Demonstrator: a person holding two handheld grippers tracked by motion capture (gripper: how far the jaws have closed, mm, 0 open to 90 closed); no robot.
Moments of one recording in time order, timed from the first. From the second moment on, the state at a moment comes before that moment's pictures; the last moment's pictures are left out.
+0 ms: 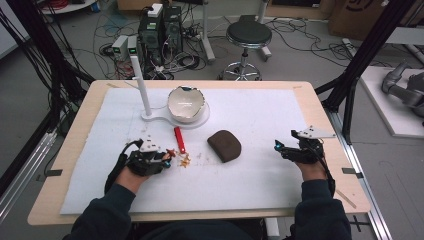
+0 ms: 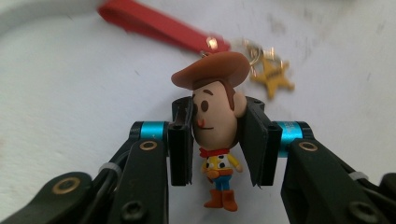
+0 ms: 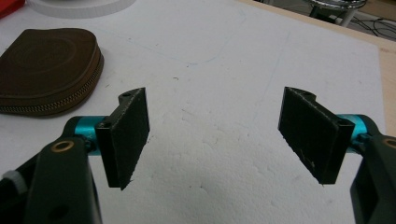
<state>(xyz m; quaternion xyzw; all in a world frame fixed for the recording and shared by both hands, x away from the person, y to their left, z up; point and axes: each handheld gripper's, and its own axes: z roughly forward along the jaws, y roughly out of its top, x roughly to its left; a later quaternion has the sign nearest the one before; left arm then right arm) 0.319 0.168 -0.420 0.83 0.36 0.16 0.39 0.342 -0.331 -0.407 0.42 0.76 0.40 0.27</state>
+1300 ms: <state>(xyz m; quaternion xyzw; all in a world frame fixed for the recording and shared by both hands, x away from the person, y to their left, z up) 0.383 0.250 -0.245 0.70 0.38 0.26 0.55 0.345 -0.327 -0.402 0.42 0.76 0.41 0.27</state>
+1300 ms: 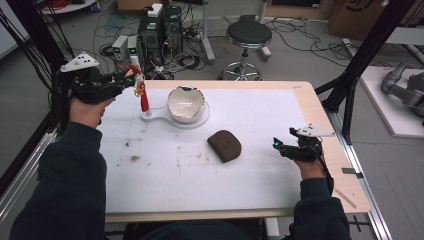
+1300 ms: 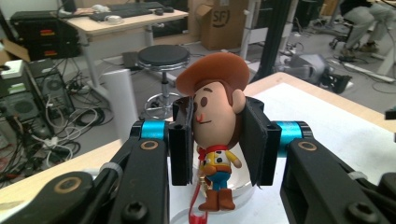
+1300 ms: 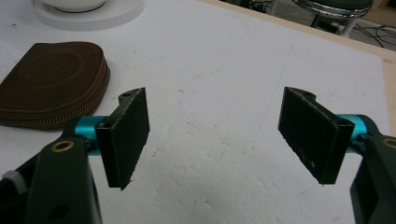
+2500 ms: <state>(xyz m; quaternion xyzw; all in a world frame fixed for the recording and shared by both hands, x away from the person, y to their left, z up) 0.416 0.272 -0.248 0.64 0.42 0.27 0.58 0.346 -0.323 -0.404 0.41 0.77 0.41 0.26</state>
